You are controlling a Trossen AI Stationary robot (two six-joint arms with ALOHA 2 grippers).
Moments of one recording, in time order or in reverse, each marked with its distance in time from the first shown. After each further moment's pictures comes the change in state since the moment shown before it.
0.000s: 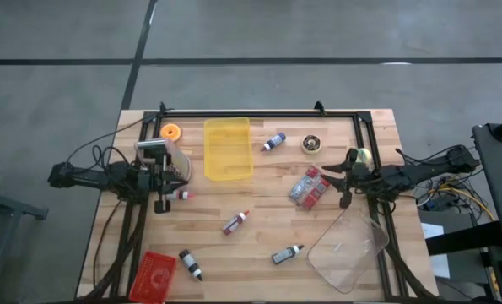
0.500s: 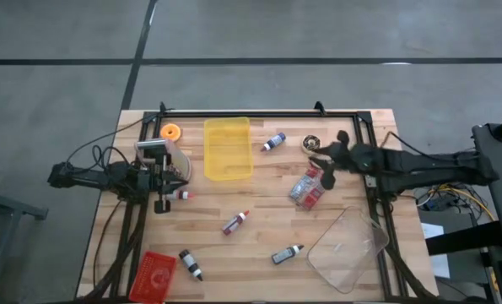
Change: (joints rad) left arm 0.000 0.000 0.000 0.000 0.000 0.000; right arm -0.375 0.458 0.405 -0.341 -0.209 0.044
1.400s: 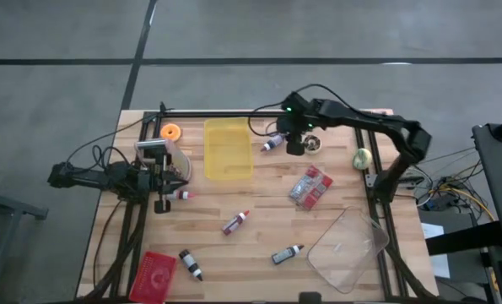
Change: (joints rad) left arm 0.000 0.000 0.000 0.000 0.000 0.000; right arm -0.431 0.931 0.791 -0.489 -0.353 -0.577
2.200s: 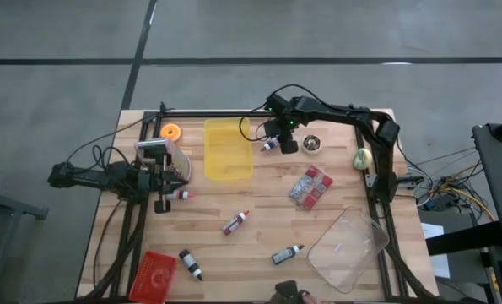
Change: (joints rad) left arm 0.000 0.000 0.000 -0.001 0.000 0.000; right arm -0.028 0.288 0.187 -0.064 -0.023 -0.285
